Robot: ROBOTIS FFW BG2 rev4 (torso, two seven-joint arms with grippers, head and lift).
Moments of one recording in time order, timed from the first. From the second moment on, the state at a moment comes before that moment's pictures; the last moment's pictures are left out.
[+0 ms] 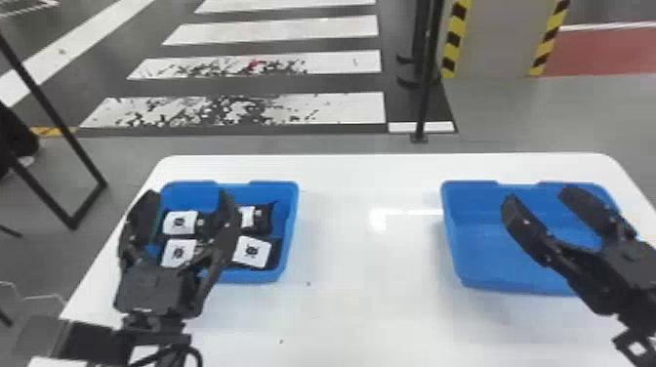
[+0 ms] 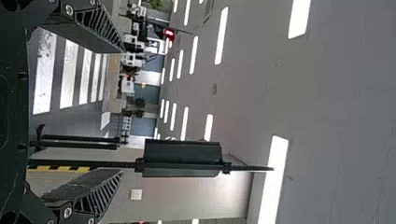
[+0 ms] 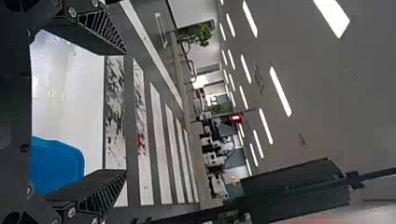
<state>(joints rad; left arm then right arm) 0.53 0.07 0.06 -1.97 0.22 -0.52 -0.13 0.45 -0.20 -0.11 -2.17 -0.45 0.18 0.37</state>
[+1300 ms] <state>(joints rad) 0.86 0.00 0.25 -2.35 0.12 -0.18 -0.12 0.82 -0.08 -0.21 -2.46 -0.28 0.17 0.25</state>
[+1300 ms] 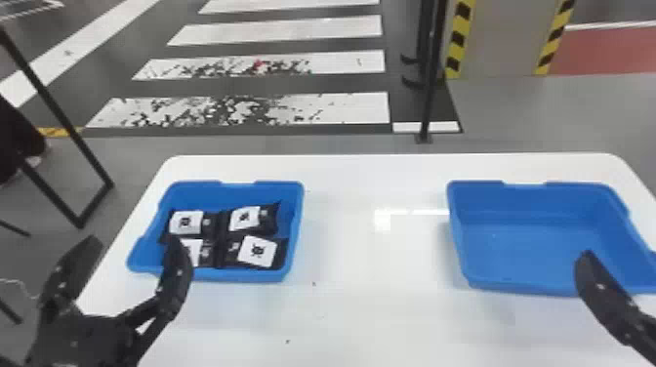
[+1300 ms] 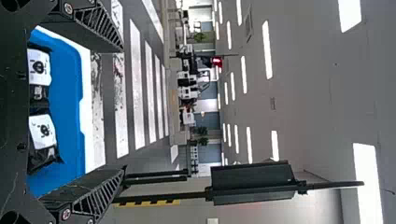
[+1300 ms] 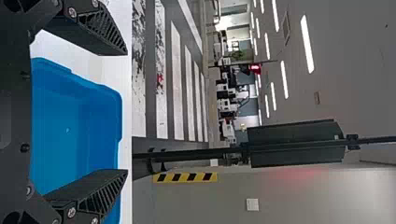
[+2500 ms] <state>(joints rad) 0.87 0.00 0.21 -2.35 0.15 -0.16 -0.12 0.82 -0.08 -0.22 -2.46 -0.30 0.14 0.25</state>
